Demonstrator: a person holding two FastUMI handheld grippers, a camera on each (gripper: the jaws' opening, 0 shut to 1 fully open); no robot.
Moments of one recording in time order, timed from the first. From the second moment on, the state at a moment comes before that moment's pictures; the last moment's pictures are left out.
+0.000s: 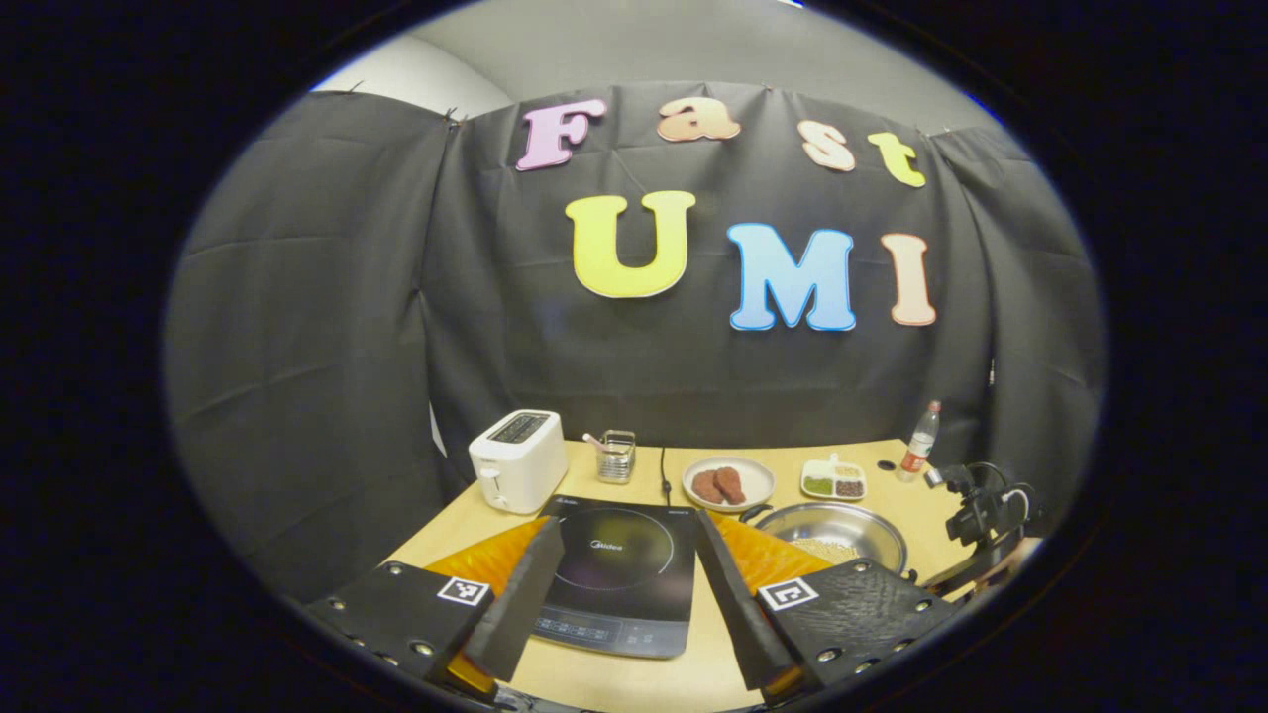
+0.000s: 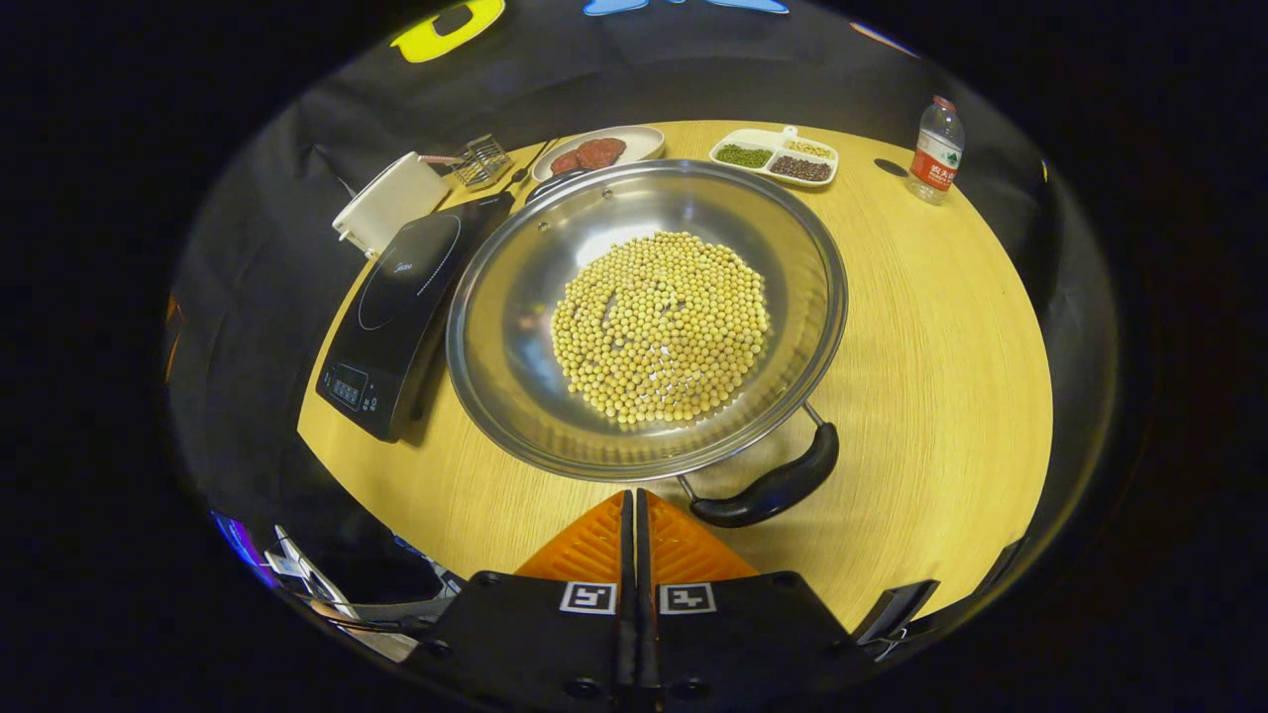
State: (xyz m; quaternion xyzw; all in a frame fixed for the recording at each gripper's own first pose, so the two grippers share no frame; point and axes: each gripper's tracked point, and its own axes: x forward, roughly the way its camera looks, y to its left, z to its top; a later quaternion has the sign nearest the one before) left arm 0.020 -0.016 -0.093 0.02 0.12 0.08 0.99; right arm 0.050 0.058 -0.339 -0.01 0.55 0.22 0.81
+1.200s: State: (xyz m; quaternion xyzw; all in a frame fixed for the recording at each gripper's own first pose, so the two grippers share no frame) left arm 0.037 -0.071 -0.113 0.02 0.15 0.11 0.98; right arm 0.112 -0.020 -0.351 -0.05 0.53 0.20 0.82
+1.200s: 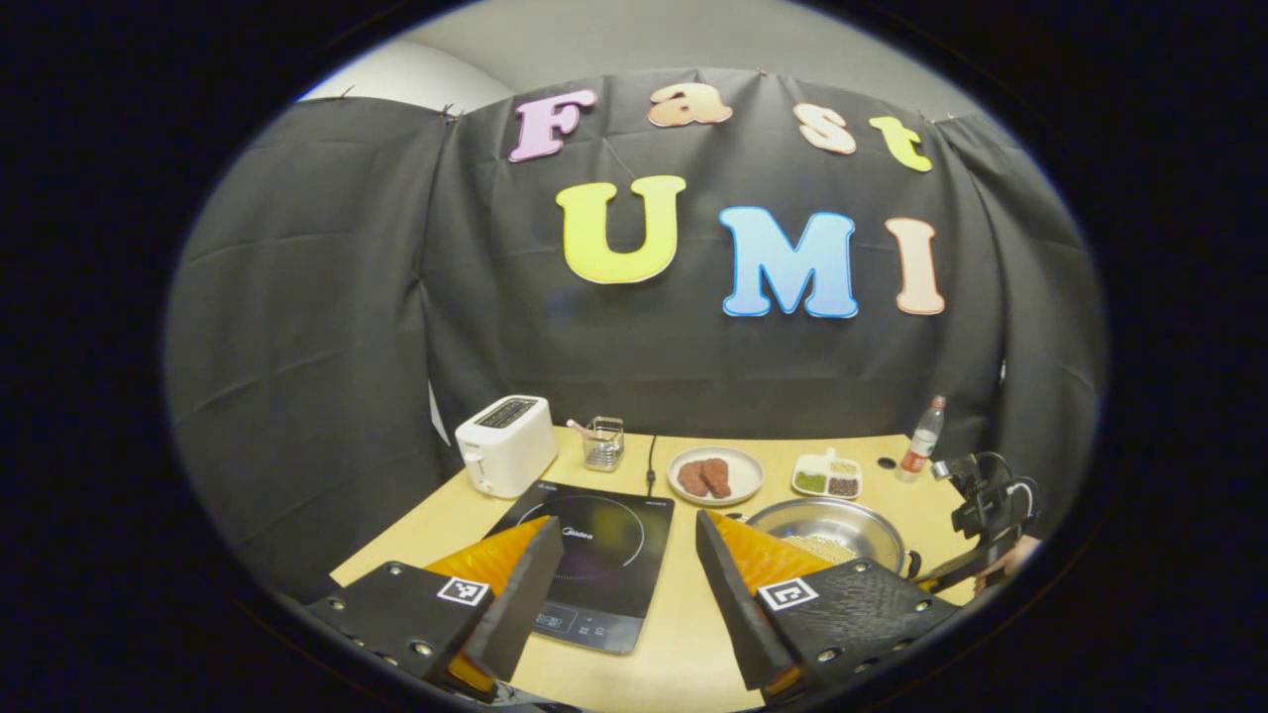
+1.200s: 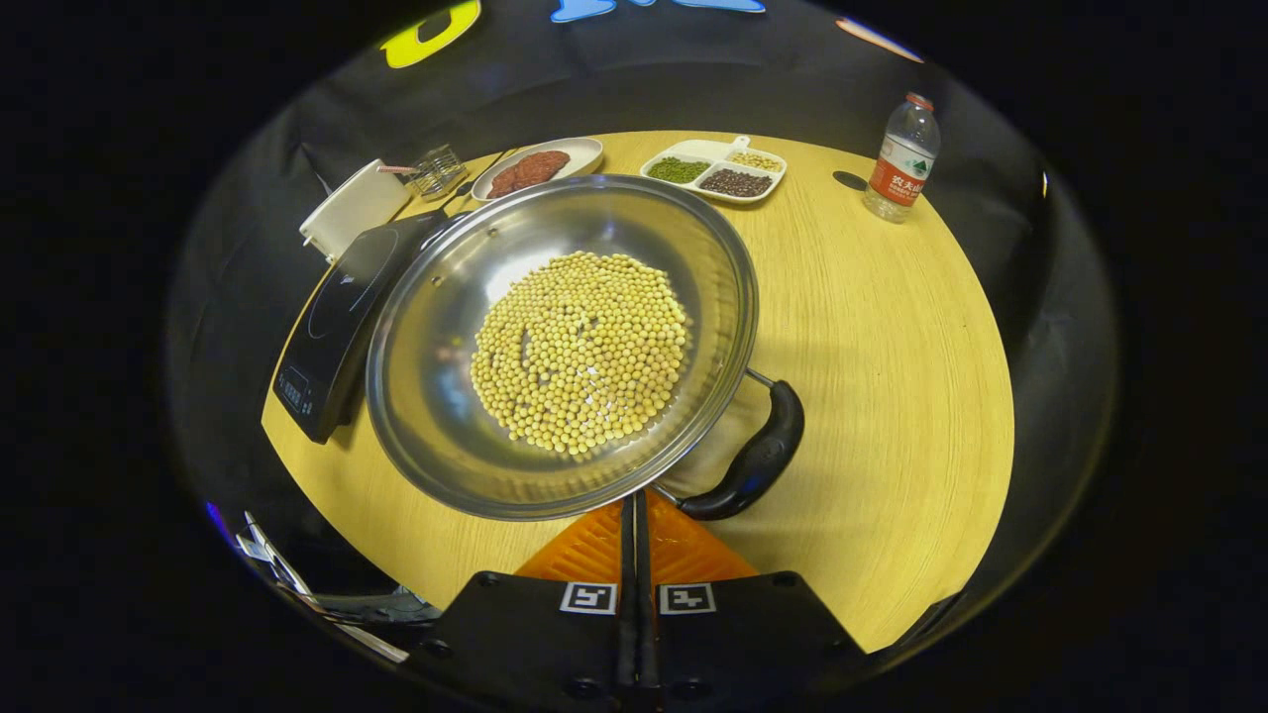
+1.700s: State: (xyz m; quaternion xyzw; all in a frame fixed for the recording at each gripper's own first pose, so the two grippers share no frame) left arm 0.053 -0.105 -0.126 -0.01 0.16 0.15 0.98; right arm 0.158 -0.051 -0.349 -0.03 0.51 0.20 0.83
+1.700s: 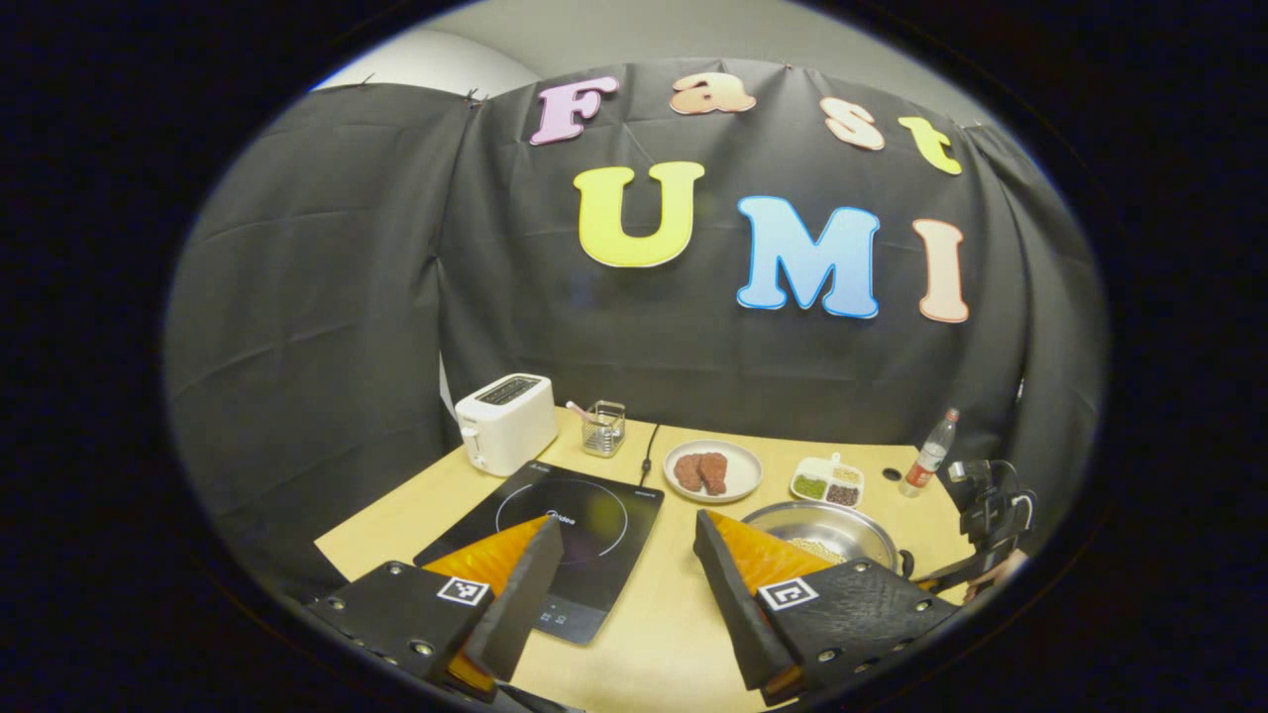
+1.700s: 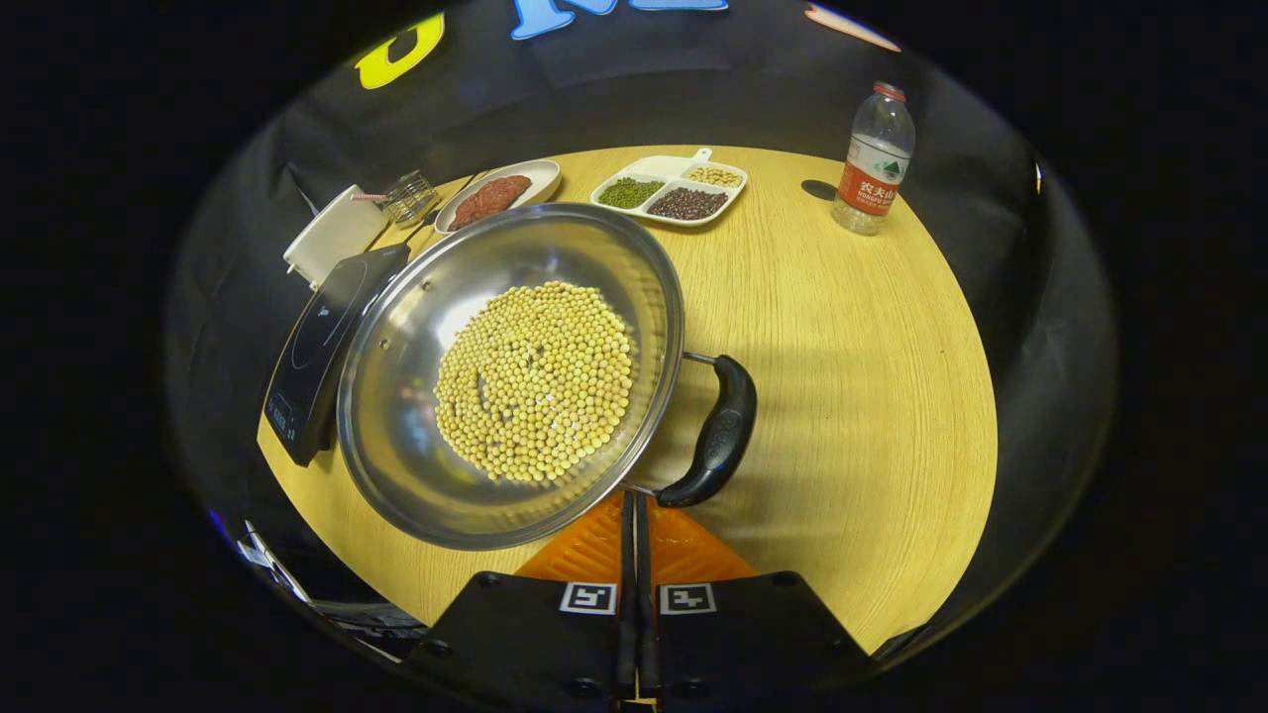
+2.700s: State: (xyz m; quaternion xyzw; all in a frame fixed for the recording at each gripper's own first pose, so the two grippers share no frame) left arm 0.129 -0.120 -0.165 -0.01 0.19 0.05 0.98; right arm 0.193 -0.093 -0.307 0.04 0.45 0.10 0.88
